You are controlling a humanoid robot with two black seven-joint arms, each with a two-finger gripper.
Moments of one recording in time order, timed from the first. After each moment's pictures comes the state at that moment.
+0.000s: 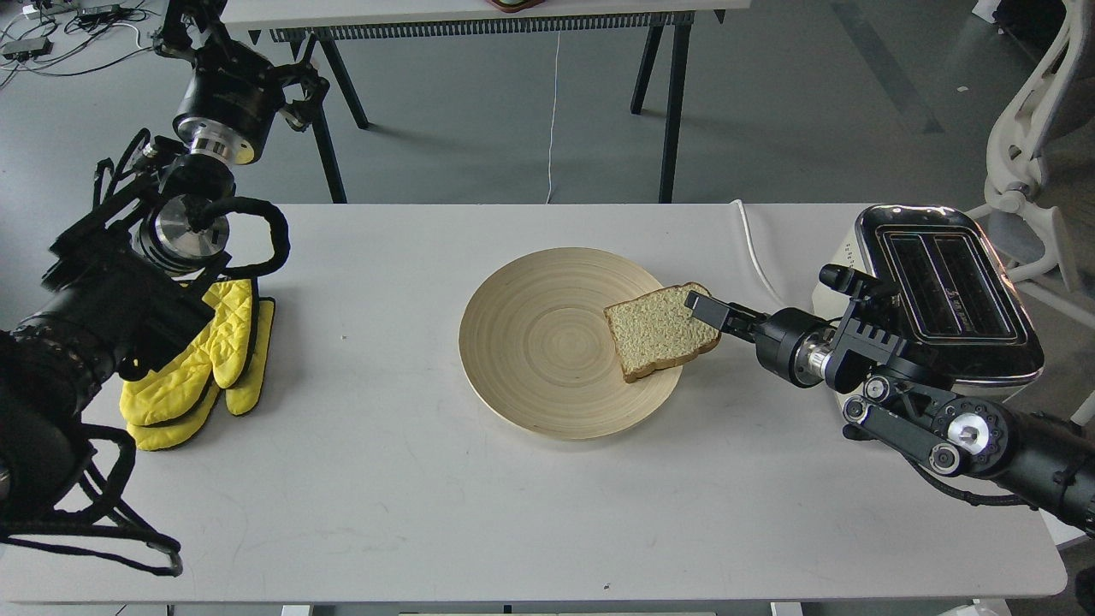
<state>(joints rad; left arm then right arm) -1.03 0.23 -0.51 -0.36 -0.42 -0.49 -0.36 0.73 -0.37 0.29 0.88 -1.27 -0.03 0.14</state>
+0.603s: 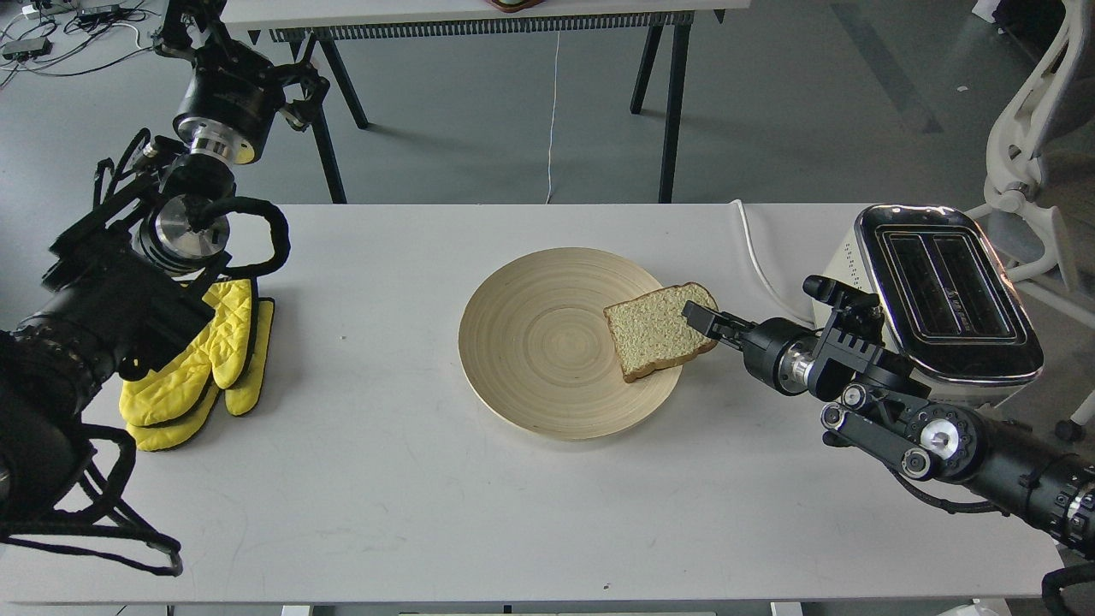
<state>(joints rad) -1.03 0.23 -0.51 -0.36 -0.42 -0.49 -0.36 0.72 -0.32 0.29 0.81 -1.27 -0.04 0.11</state>
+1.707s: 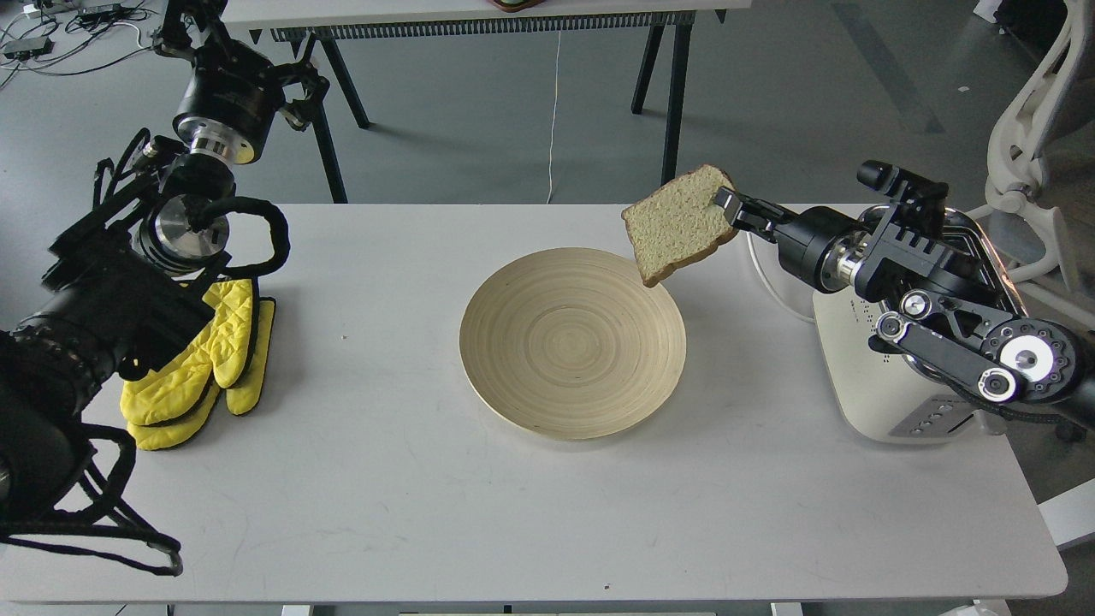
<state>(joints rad) -1.03 0.23 -0.51 -0.36 -0.42 -0.49 -0.36 0.97 -0.60 0.31 1.06 -1.26 -0.07 0.11</state>
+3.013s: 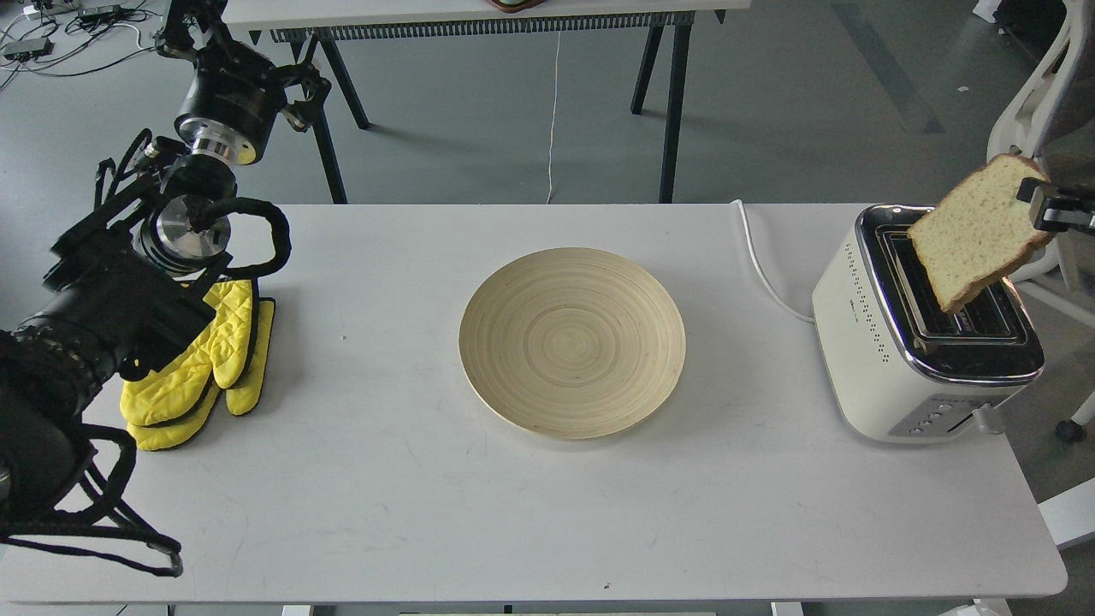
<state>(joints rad) -1.03 0.23 -0.50 -0.36 -0.42 -0.49 -0.36 1.01 -1.30 0.19 1.49 -1.34 0.13 -0.03</state>
